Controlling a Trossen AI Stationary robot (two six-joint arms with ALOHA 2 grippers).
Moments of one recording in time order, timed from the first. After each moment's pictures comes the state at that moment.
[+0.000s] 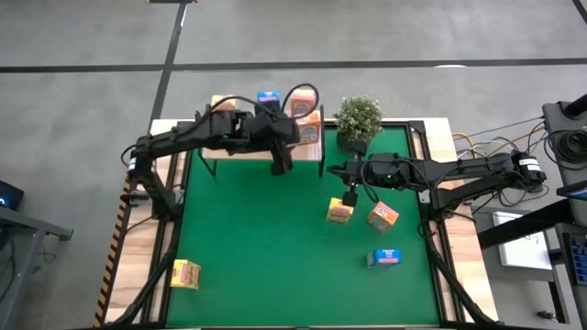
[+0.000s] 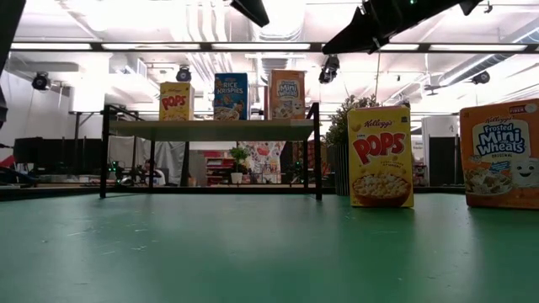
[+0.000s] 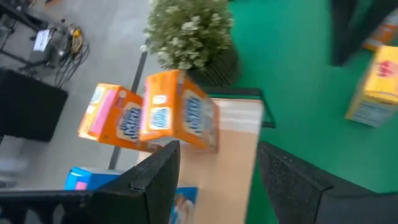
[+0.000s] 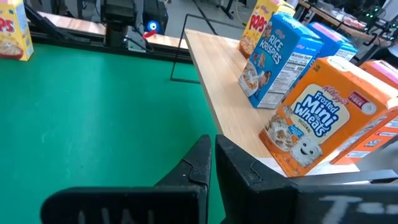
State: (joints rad) left arm 0.12 1.75 2.05 -1.11 -0.42 0.20; right arm -0.03 1.13 0.80 0.02 0.26 -0.21
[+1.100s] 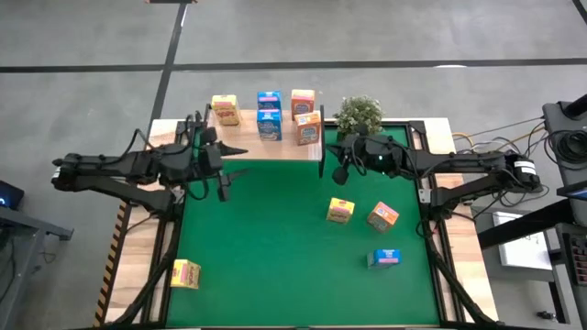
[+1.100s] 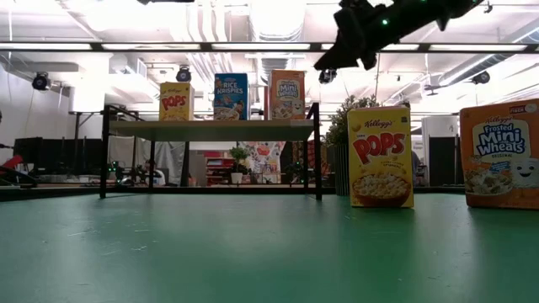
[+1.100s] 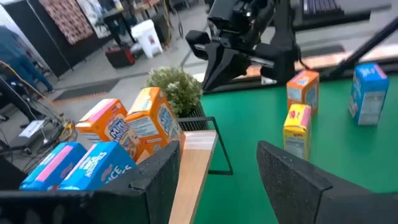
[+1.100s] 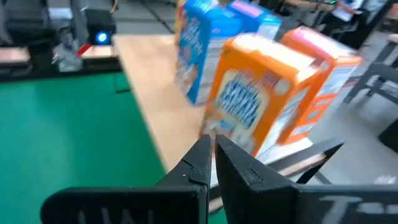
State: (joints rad) left arm -0.07 0.88 0.97 -0.36 -0.41 0.18; right arm -0.20 1.20 0.83 0.10 0.29 -0.08
